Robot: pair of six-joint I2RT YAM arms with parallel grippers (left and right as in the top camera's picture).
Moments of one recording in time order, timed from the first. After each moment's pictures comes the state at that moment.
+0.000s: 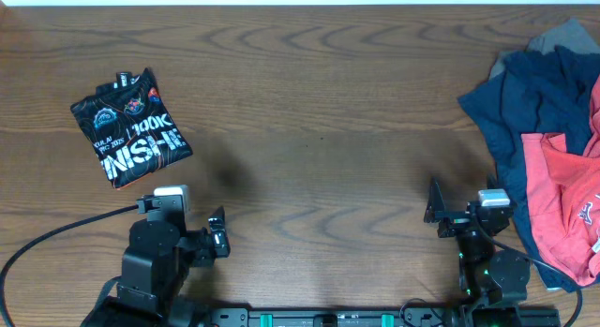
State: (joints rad) left arm -0.30 0.42 0.69 -0.98 -0.14 -0.33; right arm 0.05 0.01 0.01 -0.07 -0.01 0.01
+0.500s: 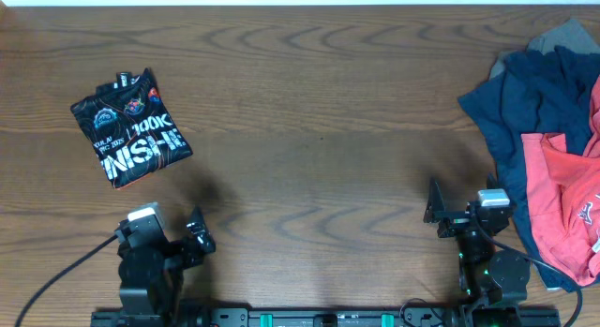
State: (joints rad) left arm -0.04 0.07 0.38 -0.81 -0.13 -0.33; right arm 0.05 0.01 0.01 -0.07 -0.02 0.01
